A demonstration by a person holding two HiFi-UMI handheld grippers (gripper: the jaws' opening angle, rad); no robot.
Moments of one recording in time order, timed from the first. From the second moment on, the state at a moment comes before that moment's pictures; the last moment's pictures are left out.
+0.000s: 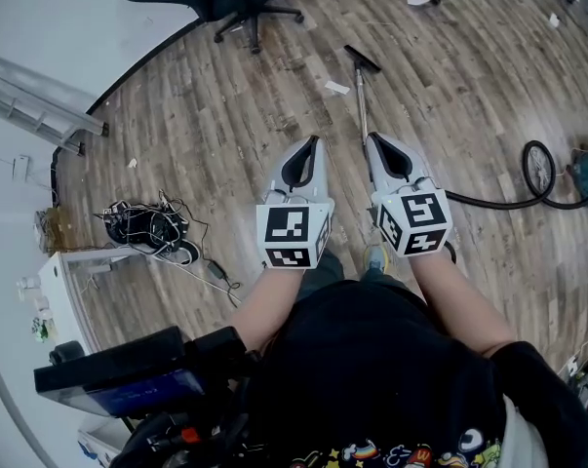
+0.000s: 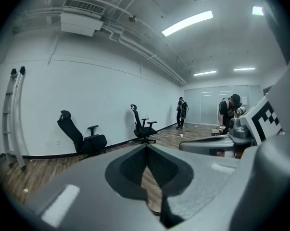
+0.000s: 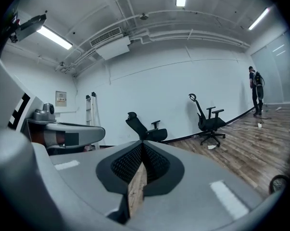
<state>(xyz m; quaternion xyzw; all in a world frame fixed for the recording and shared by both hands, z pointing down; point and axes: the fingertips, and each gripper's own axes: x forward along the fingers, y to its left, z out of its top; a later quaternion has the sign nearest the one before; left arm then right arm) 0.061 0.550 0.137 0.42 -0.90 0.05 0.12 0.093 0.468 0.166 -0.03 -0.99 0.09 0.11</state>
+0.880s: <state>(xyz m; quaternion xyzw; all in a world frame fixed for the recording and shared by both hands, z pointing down) -0.096 0.637 0.126 0.50 -0.86 0.04 0.11 -0.040 0.558 0.155 0.07 -0.99 0.08 0.09</state>
